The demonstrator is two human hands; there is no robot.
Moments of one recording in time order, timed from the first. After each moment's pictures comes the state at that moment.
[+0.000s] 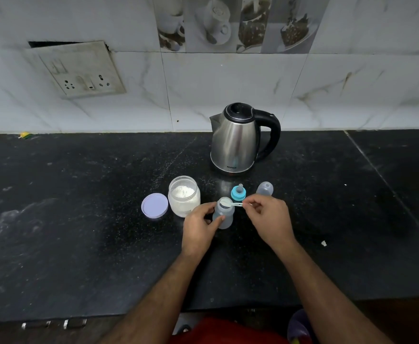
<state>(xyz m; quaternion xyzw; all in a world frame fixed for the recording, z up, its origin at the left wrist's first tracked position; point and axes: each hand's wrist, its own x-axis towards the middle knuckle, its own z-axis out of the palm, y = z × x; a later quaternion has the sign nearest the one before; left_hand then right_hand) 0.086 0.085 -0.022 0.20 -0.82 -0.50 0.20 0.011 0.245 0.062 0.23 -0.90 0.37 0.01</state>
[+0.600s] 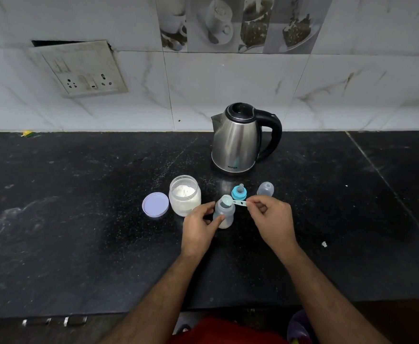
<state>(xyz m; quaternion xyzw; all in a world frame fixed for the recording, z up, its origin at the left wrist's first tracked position) 0.088 0.086 -0.024 0.22 -0.80 -0.51 0.19 0.014 0.249 0.059 0.21 -0.88 0.43 0.04</state>
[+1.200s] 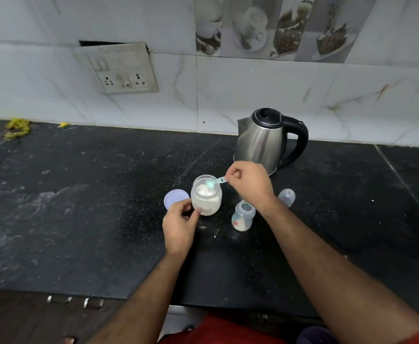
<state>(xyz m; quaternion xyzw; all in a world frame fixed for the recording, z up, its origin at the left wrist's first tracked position) 0.132 0.024 -0.021 0.35 -0.74 -0.49 0.30 -0.019 0.140 0.101 0.32 -0.89 0.32 -0.04</state>
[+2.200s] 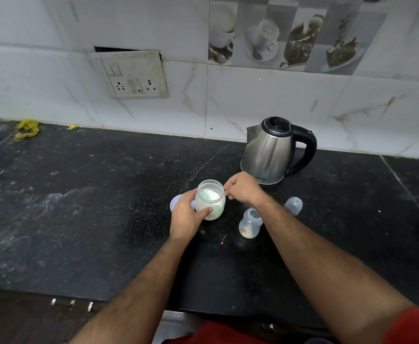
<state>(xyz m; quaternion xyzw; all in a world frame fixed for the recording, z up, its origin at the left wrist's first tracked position) 0.111 -0.010 -0.003 0.29 -0.81 -0.47 0.22 -0.035 0.096 0.078 0.25 -0.89 0.28 -0.25</state>
